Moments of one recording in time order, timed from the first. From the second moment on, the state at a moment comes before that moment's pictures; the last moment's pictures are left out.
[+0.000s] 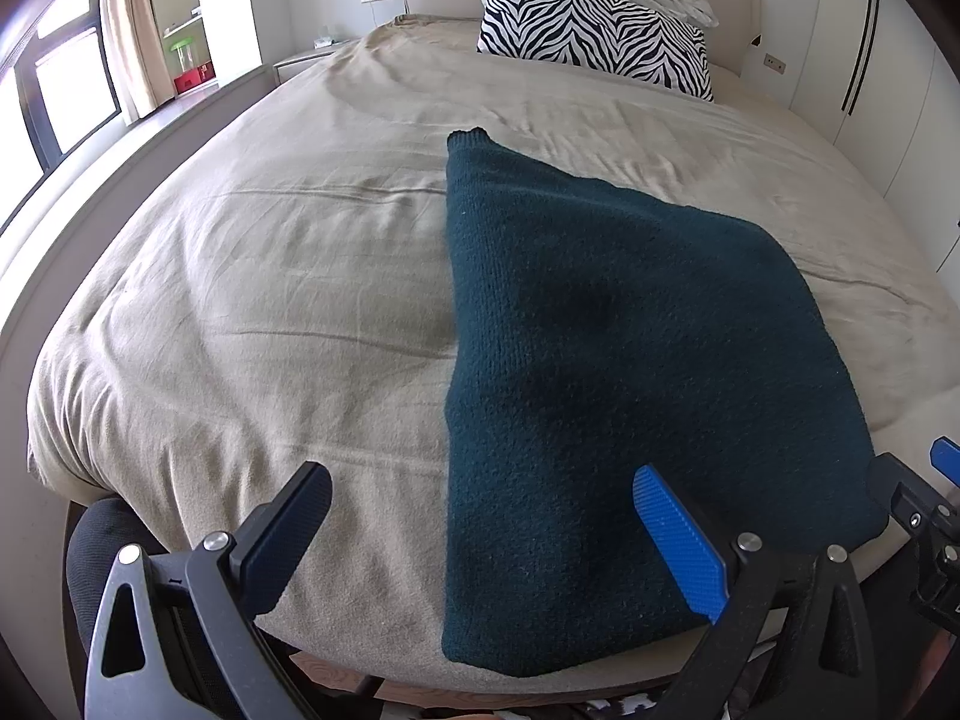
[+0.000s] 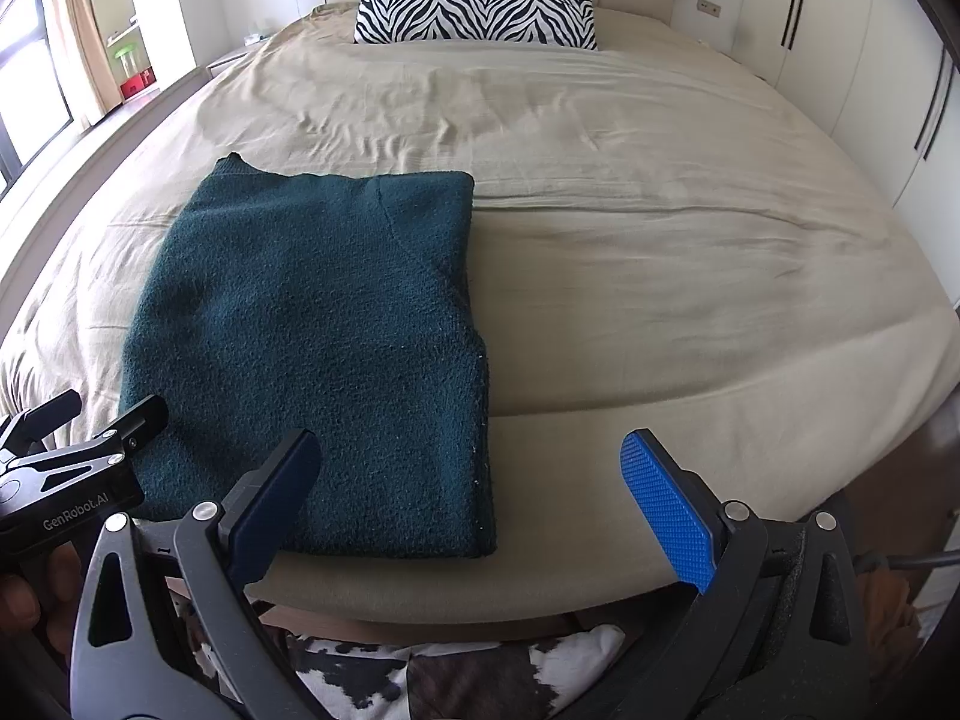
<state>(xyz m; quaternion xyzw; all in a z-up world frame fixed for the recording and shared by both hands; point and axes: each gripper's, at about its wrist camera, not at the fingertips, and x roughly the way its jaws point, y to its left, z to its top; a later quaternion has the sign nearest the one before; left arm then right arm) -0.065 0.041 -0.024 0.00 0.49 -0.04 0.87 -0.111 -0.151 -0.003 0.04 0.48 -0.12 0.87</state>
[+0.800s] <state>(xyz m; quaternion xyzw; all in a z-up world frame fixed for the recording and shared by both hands) -0.065 0.044 -0.026 0.00 0.49 -0.04 0.87 -0.111 -0.150 -0.004 0.03 0.48 -0.12 0.87</state>
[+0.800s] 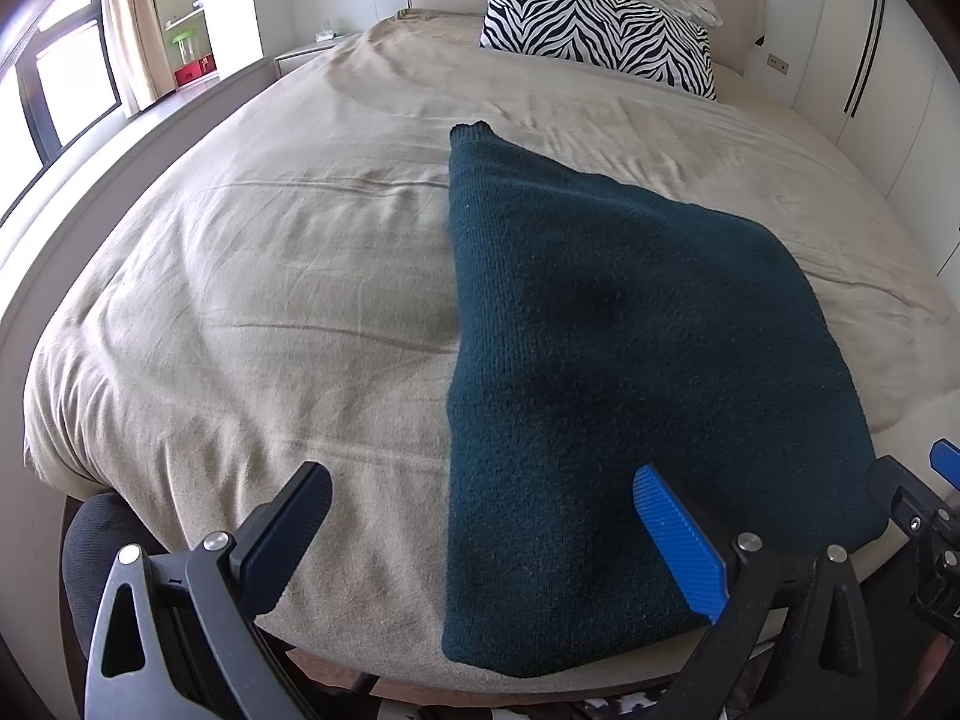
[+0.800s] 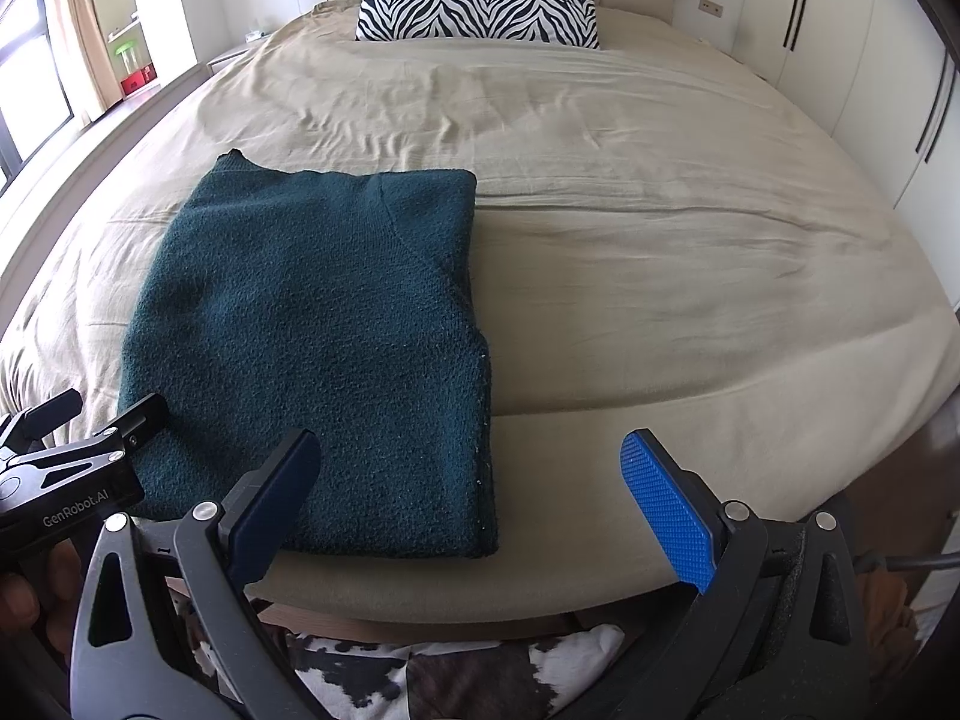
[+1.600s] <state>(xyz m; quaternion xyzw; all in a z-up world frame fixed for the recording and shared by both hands) -0.064 0.044 -0.028 0.00 0.50 -0.04 0.87 -0.110 -0.150 -0.004 0.03 0.48 -0.12 0.87</state>
